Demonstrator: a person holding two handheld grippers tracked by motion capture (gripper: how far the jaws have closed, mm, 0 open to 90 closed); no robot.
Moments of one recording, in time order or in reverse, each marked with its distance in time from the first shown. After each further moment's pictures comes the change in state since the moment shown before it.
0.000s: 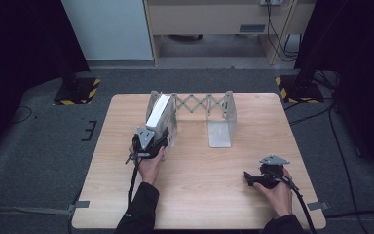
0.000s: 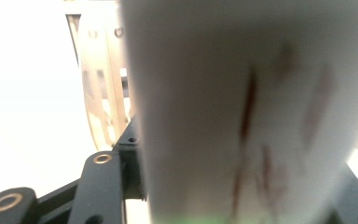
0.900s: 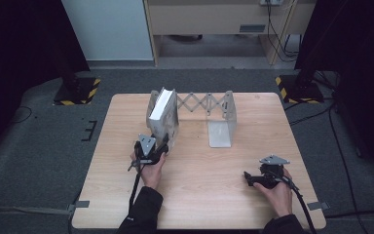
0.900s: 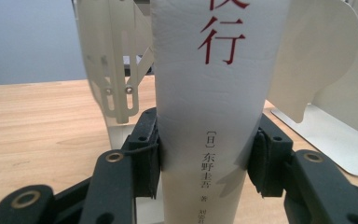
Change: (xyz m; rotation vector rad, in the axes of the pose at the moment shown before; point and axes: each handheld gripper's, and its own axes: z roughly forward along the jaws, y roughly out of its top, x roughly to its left) left arm -0.008 -0.019 0.004 0.029 0.038 -0.029; right arm 0.000 0.000 0.000 0.000 0.000 -0.001
